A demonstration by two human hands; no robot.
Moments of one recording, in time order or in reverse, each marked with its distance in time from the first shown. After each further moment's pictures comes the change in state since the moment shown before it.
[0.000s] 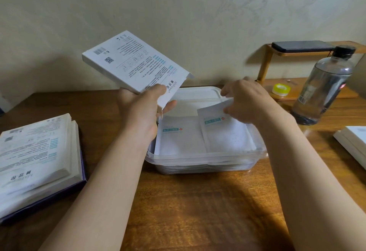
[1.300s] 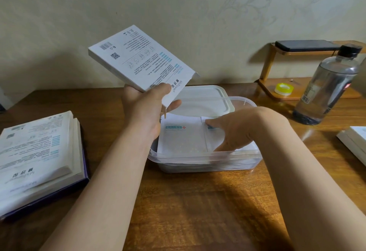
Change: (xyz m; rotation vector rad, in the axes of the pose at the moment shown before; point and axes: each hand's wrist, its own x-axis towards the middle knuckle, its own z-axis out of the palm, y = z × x) left_hand 0.003 -0.003 0.000 -0.028 -0.032 -0.008; right_hand -0.020 -0.029 0.002 -0.372 -0.742 -0.178
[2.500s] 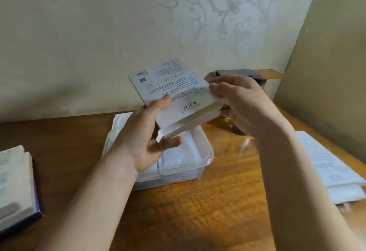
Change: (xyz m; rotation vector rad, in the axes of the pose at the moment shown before) left_hand -0.092 0.049 0.076 -0.001 -0.445 -0.391; right_hand -0.117 0.062 -0.015 1.567 0.897 -0.066
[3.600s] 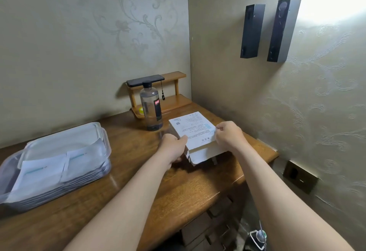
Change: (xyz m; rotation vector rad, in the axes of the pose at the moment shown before) left_hand 0.021 -0.199 0.217 0.906 -0.089 -0.154; right_hand -0.095 0.127 -0.252 -0.707 0.437 0.289
